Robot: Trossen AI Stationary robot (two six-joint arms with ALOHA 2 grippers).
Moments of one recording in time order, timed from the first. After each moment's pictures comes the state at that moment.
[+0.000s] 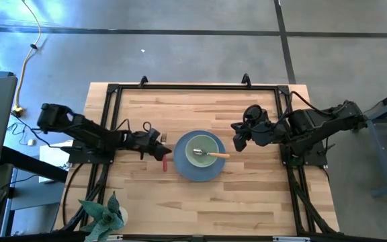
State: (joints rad) left arm 0.07 1.35 0.22 0.57 -0.06 -1.04; right arm 0.31 1.26 1.43 -0.96 0.63 0.90
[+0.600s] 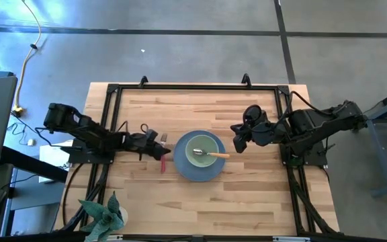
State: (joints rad) left arm 0.07 1.47 0.14 0.76 -0.09 -1.12; right arm 0.31 1.26 1.42 -0.95 0.59 0.90
